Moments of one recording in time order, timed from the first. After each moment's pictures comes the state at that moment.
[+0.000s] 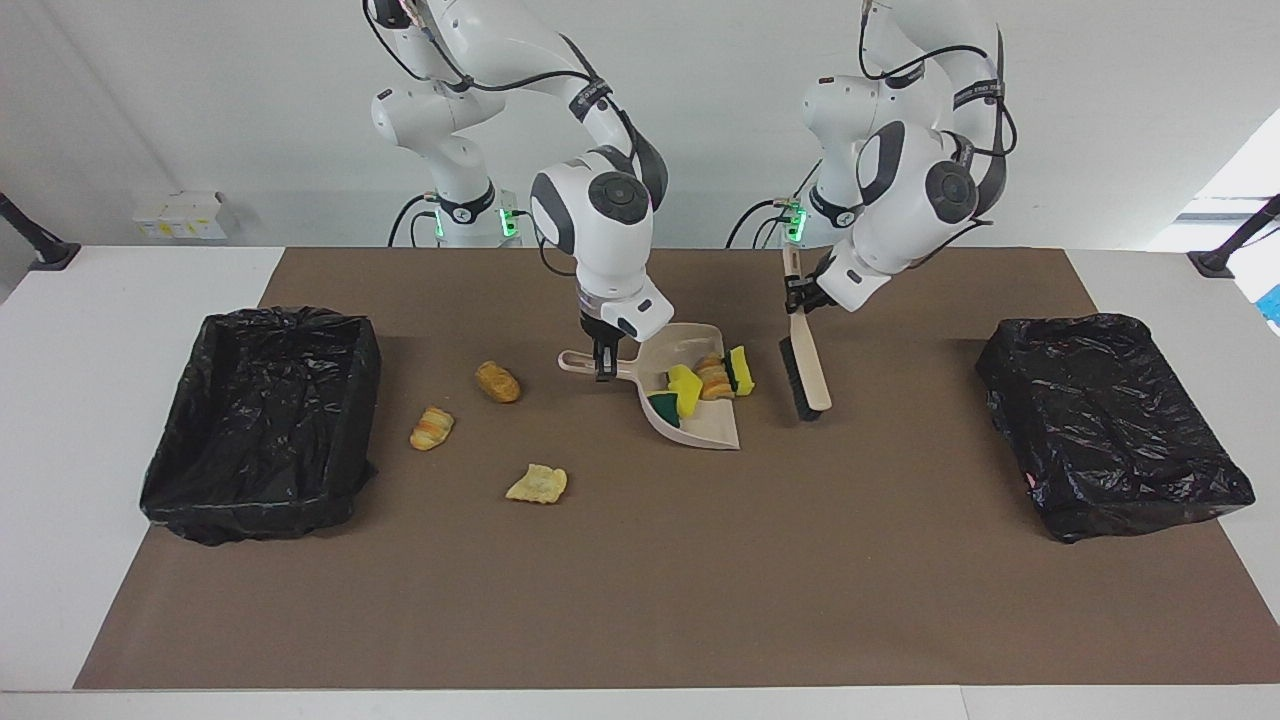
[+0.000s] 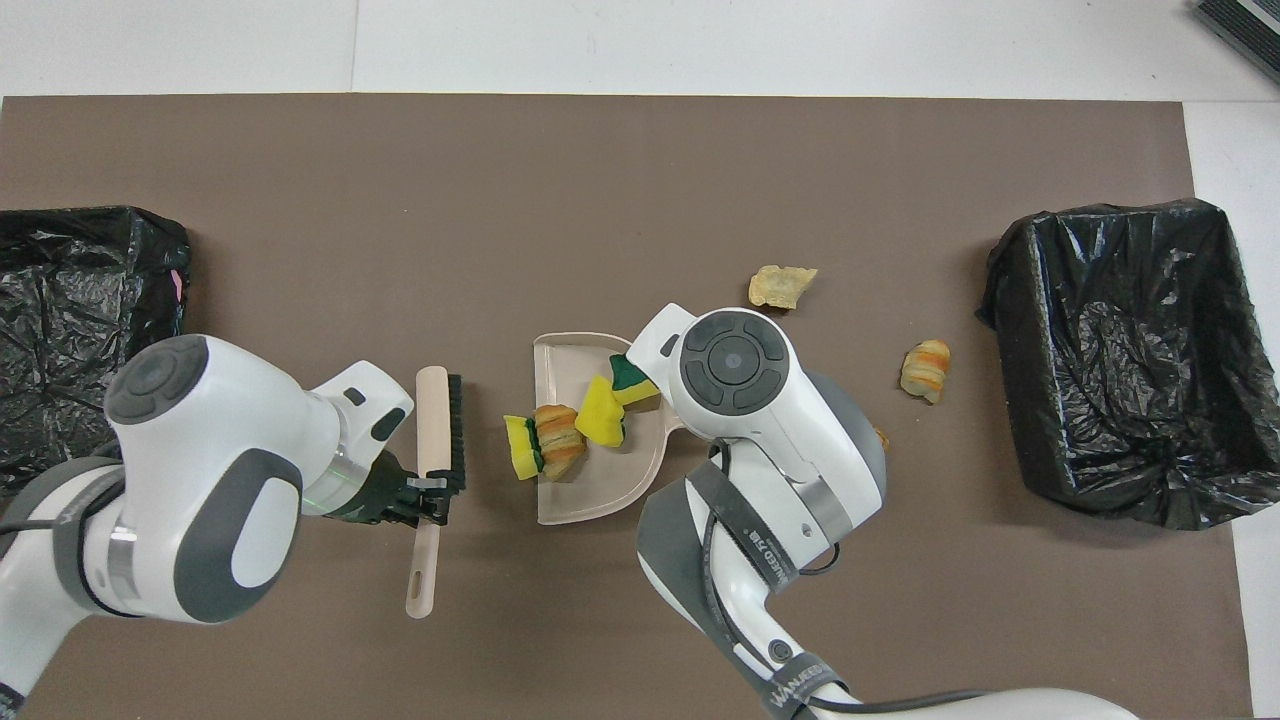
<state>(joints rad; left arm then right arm) -0.26 -0.10 -0.10 -2.28 -0.35 1.92 -0.22 0.57 0.26 -0.01 -1.87 -0.09 2.06 -1.03</state>
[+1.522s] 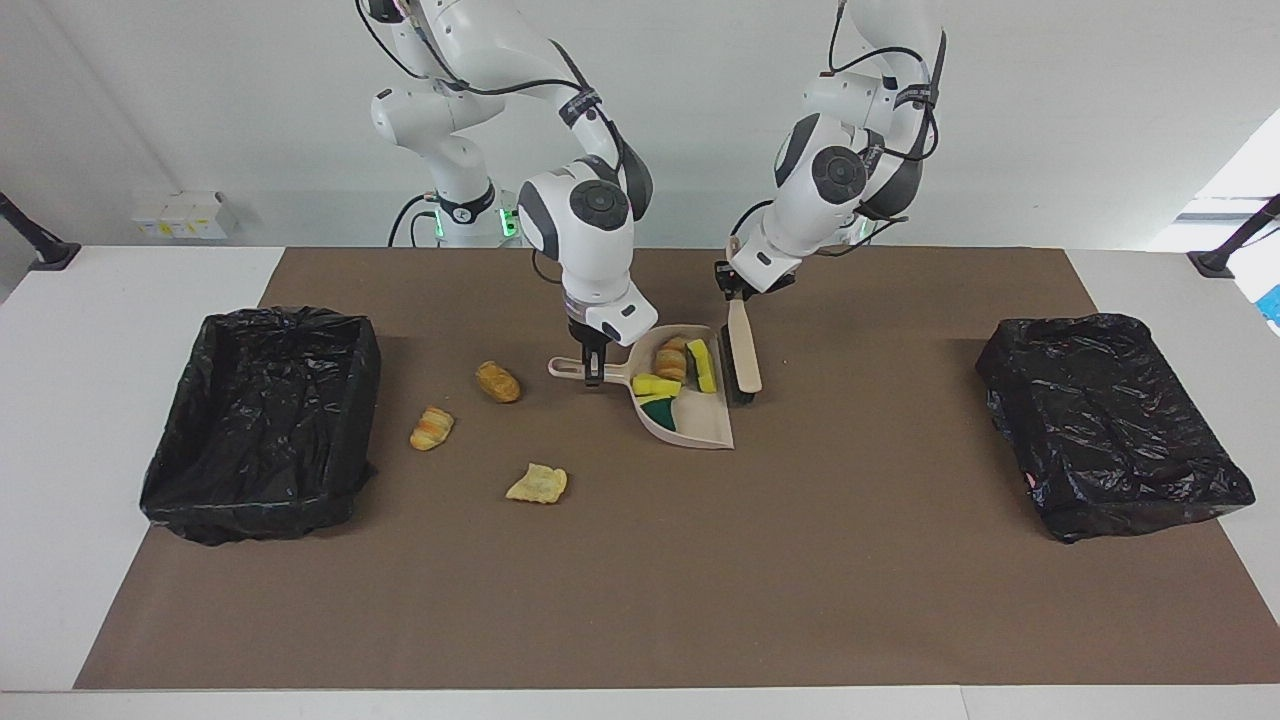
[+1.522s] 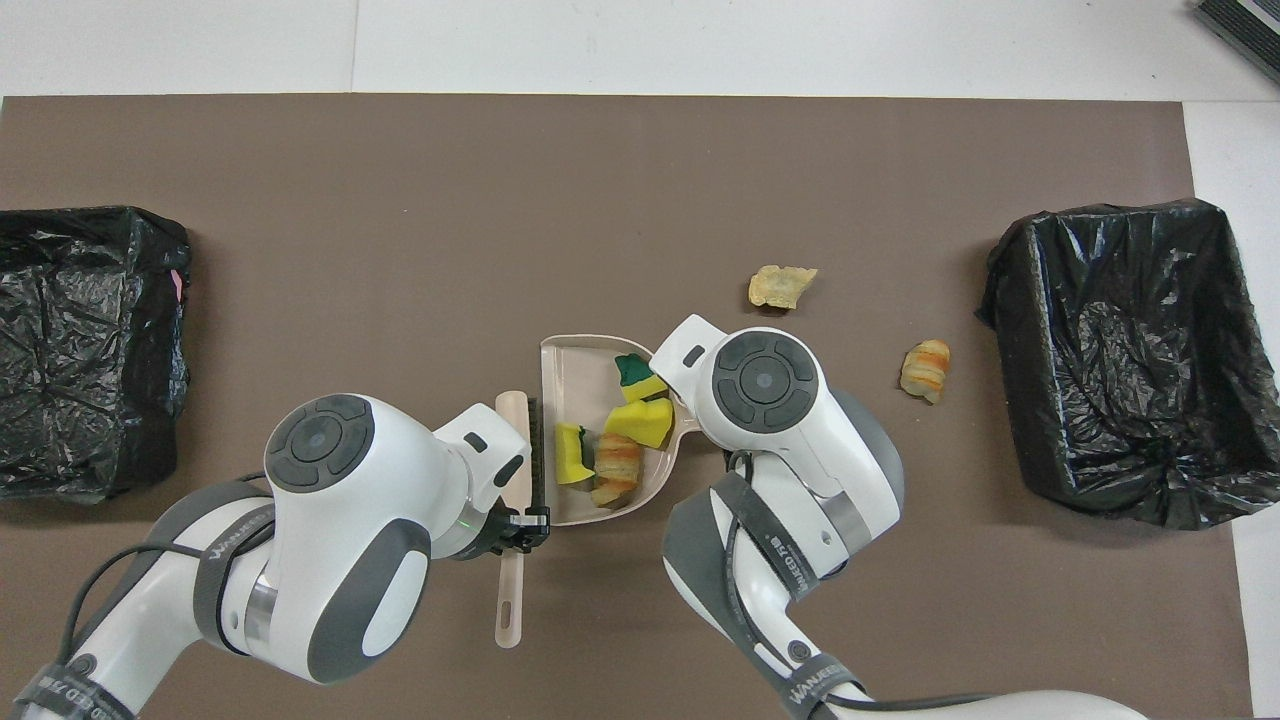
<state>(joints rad) -0.46 -0.09 -0.10 -2.26 -0.35 2.01 -0.40 0.54 0.23 -0.01 -1.97 -0.08 2.16 -1.03</state>
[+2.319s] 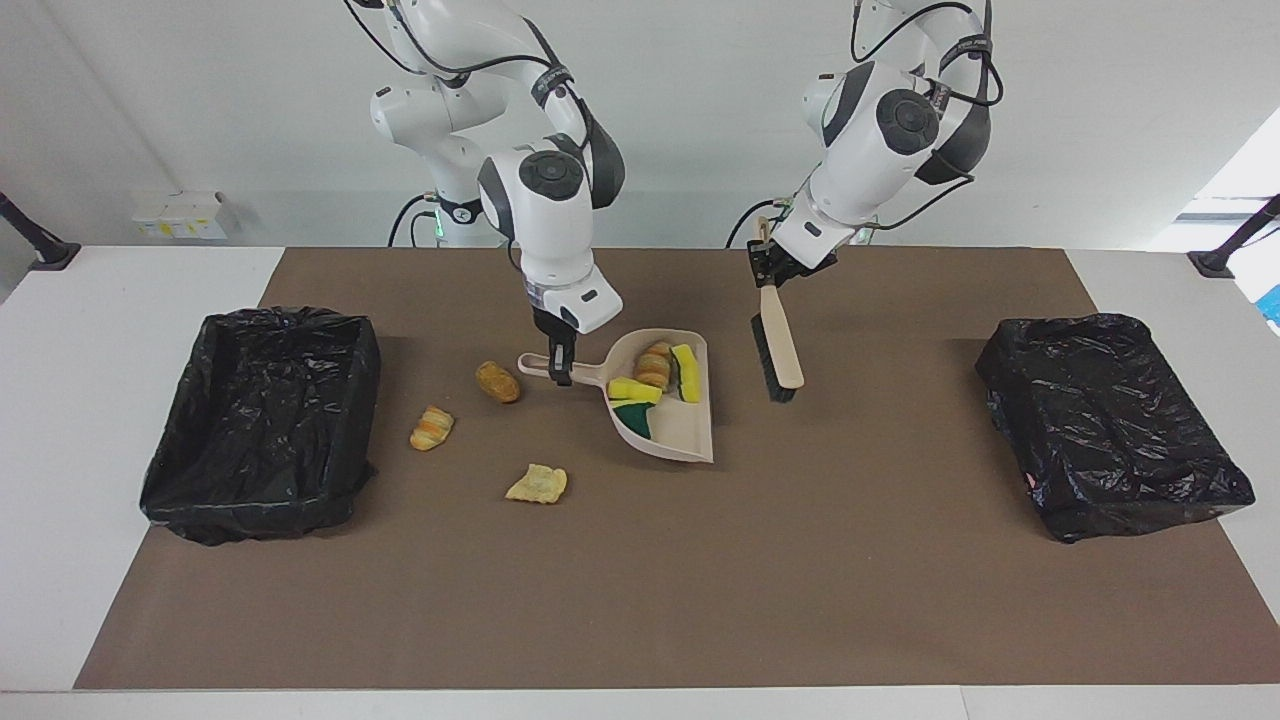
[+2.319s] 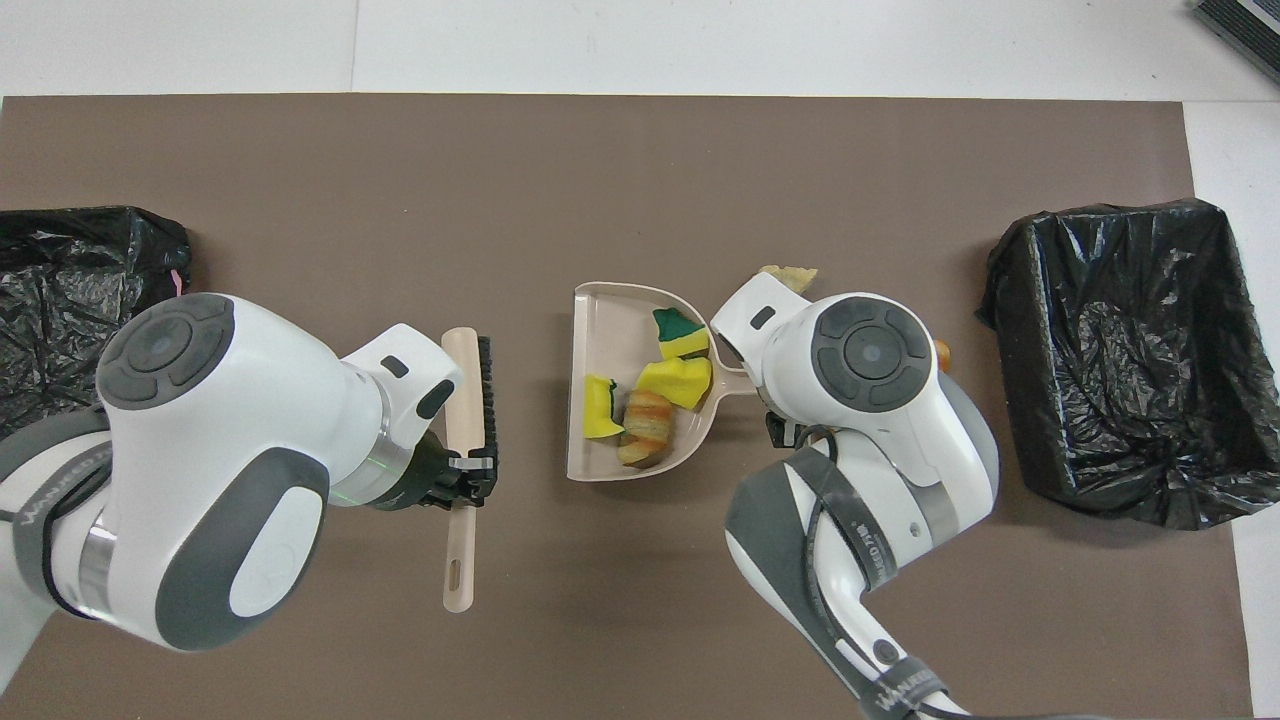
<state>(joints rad) -0.36 -0.11 -0.08 -2.03 -0.30 1.77 -0.40 0.44 0.13 -0.02 -1.96 -0.08 2.15 -1.05</state>
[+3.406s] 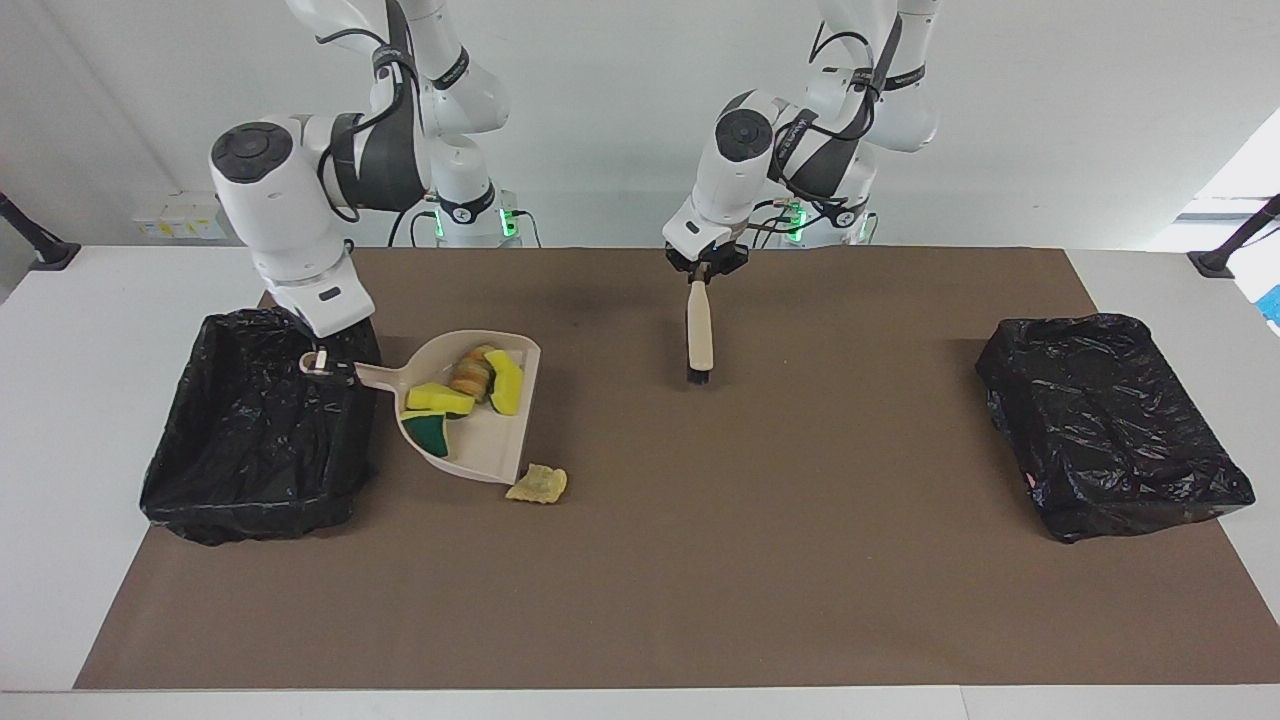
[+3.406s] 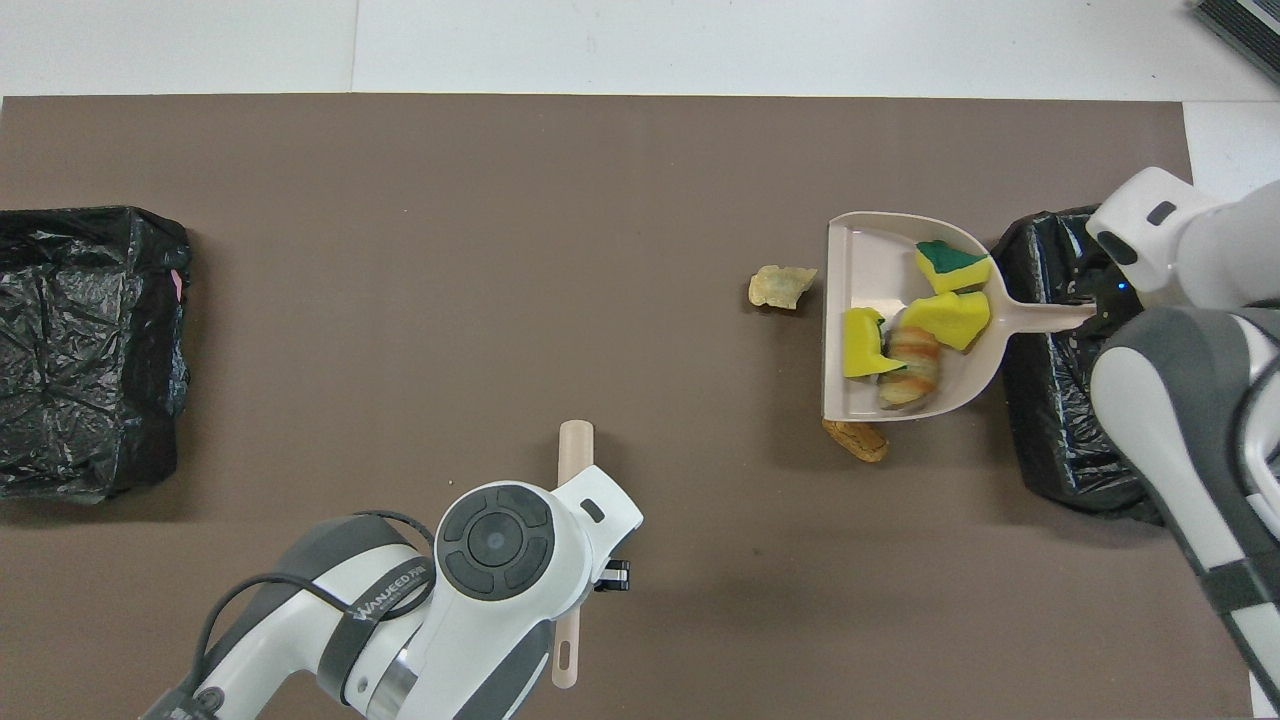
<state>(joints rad) -0.67 -0.07 -0.12 -2.25 -0.21 2.06 -0.58 -0.04 0.08 -0.03 -1.85 -0.08 1.98 -1.52</state>
